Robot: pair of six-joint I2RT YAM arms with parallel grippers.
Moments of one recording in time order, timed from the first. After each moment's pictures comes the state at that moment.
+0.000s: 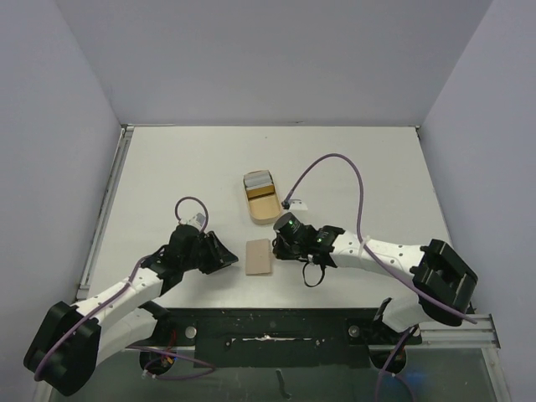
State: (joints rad) left arm -0.52 0.98 0.29 -0.02 0.24 -0.99; right arm 0.97 1.46 0.87 -0.35 0.23 0.84
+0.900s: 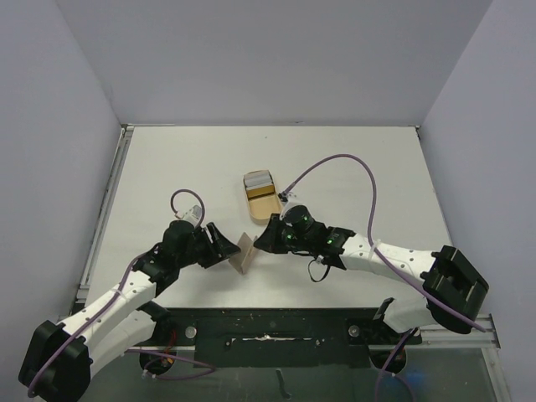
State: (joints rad) left arm -0.52 0.87 0.36 -0.11 0.24 -0.98; right arm 0.92 1.37 0.79 -0.01 -0.07 0.85
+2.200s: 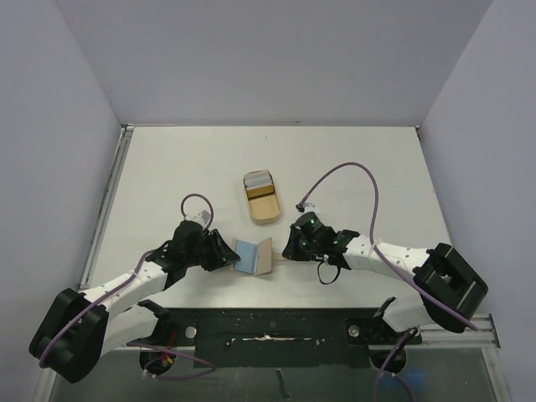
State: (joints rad) left arm -0.52 1.07 0.34 -0.02 0.25 -0.94; right arm 0.81 1.38 0.67 -0.15 0.02 0.76
